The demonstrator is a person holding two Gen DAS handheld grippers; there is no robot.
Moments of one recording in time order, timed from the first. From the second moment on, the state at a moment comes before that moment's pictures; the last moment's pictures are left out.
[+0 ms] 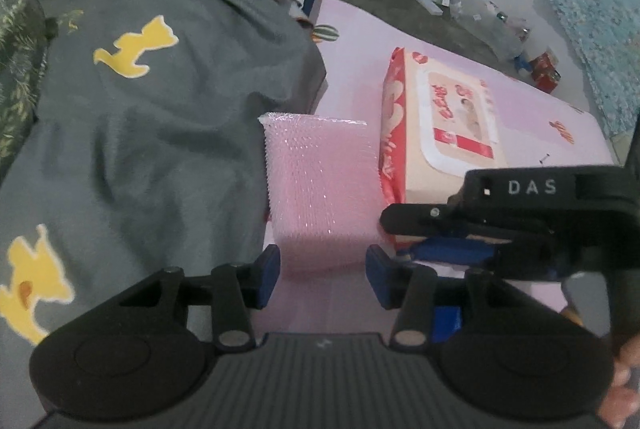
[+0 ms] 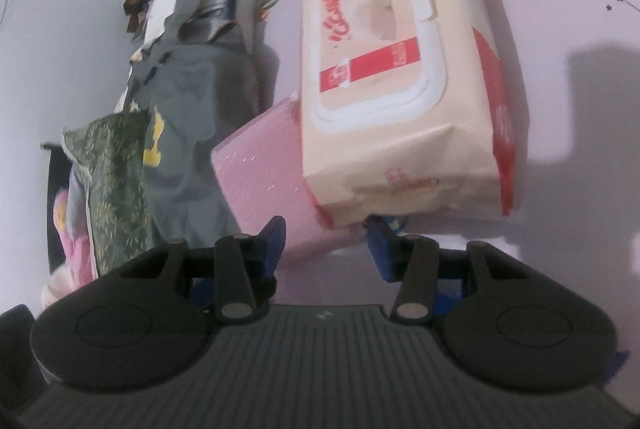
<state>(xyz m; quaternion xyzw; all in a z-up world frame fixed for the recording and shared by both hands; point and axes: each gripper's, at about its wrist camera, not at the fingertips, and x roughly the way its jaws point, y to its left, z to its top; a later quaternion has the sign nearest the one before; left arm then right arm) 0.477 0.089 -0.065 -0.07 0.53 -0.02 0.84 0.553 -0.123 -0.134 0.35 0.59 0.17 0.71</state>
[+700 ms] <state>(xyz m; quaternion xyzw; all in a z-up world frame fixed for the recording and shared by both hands) 0.489 0.099 -0.067 -0.08 0.55 -0.01 0.83 0.562 -0.106 -0.148 0.38 0.59 0.21 0.68</state>
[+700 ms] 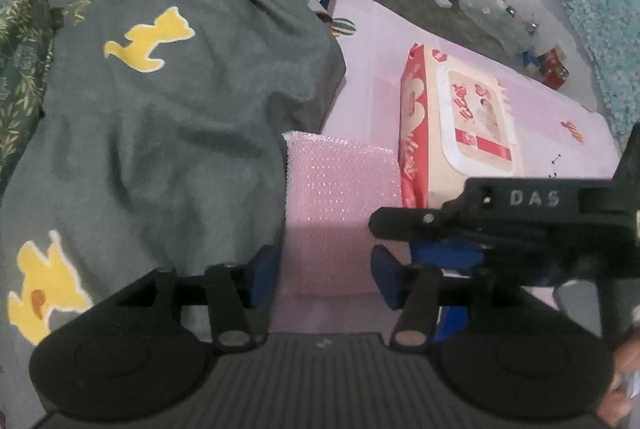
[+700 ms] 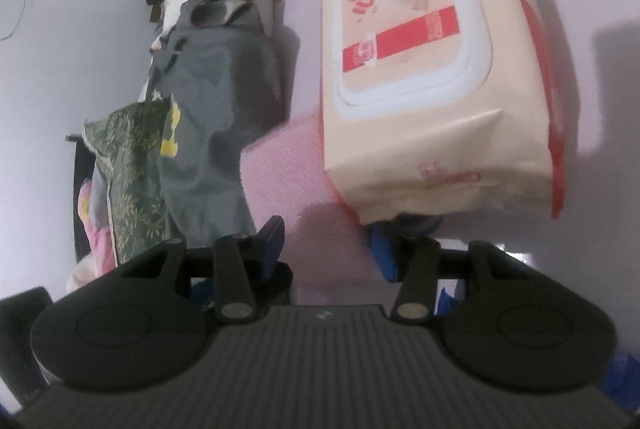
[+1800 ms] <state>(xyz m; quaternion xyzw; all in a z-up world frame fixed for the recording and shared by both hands) 0.363 0.026 0.066 -0.05 0.47 -0.05 0.88 0.449 -0.173 -0.014 0.38 0.51 0.26 0.73</state>
